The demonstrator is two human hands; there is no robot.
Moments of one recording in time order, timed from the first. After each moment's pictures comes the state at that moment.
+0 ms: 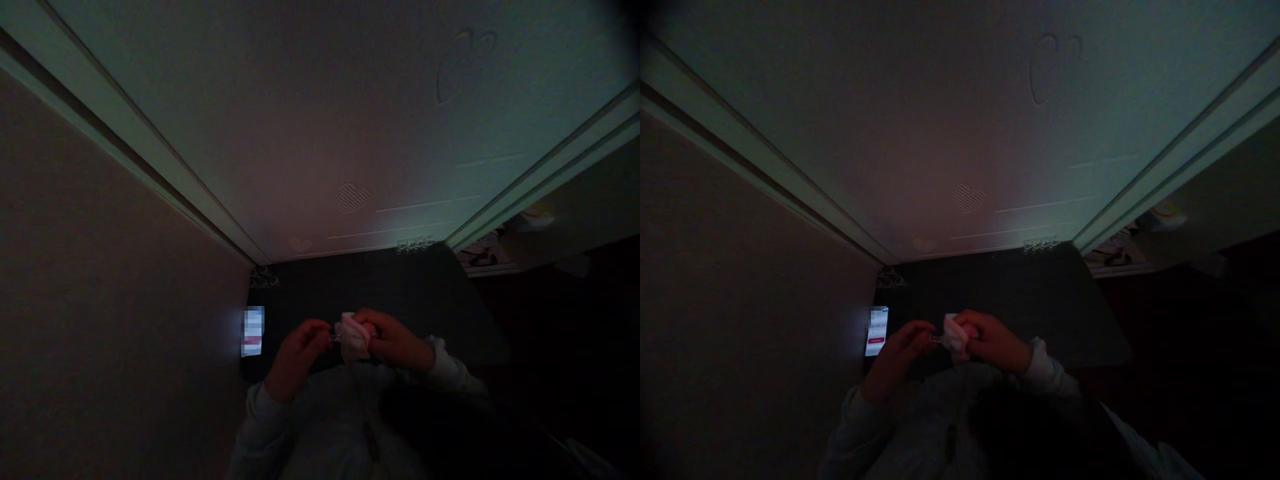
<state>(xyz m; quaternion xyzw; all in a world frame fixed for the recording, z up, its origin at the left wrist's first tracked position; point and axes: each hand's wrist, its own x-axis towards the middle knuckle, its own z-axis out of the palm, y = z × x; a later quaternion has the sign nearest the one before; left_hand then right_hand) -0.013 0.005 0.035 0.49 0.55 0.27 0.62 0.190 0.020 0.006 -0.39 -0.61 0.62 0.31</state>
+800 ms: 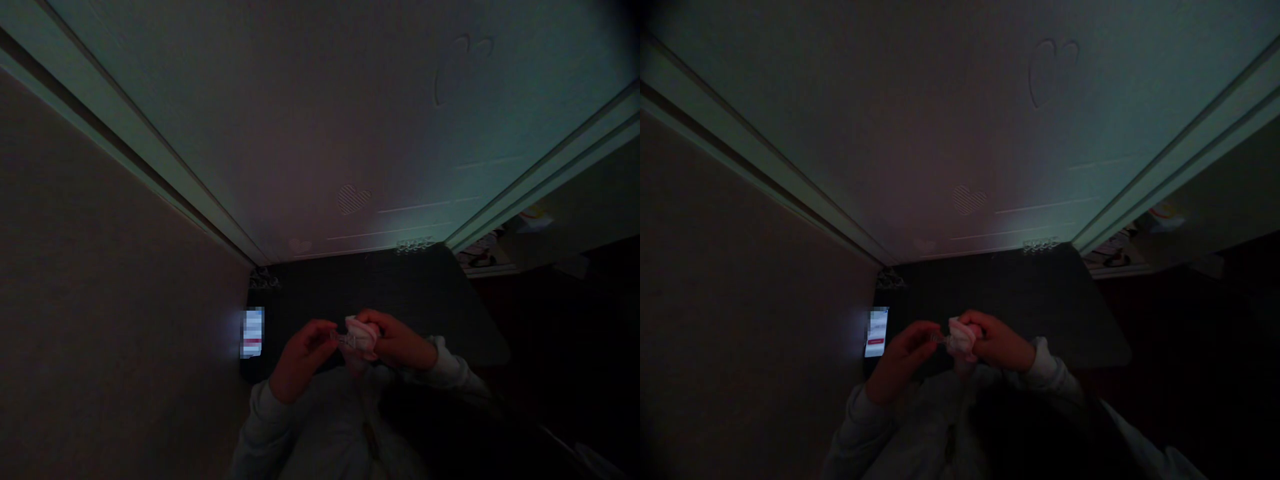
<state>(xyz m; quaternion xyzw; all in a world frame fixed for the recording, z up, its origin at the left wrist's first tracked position) -0.010 0.003 0.031 0.48 0.51 0.30 0.65 0.194 0.019 0.003 -0.39 -0.51 0.70 0.31</state>
